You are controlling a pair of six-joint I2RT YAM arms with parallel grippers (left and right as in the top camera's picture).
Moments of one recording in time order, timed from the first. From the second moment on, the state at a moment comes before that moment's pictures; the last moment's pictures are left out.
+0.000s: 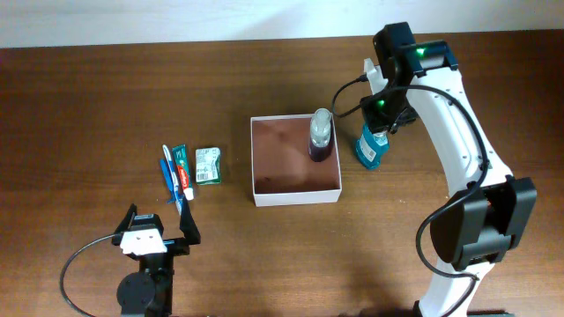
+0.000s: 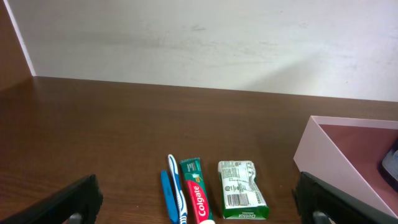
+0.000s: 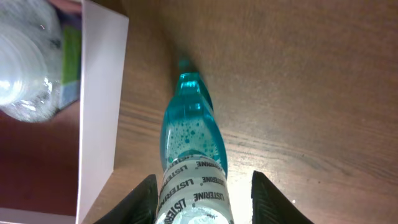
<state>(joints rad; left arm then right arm) -0.03 0.01 0.02 -0.07 -0.10 -0.07 0.16 2.00 1.91 -1.35 0.03 -0.08</state>
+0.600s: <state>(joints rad) -0.03 0.01 0.02 -0.07 -0.10 -0.07 0.16 2.00 1.86 -1.33 0.03 -0.07</state>
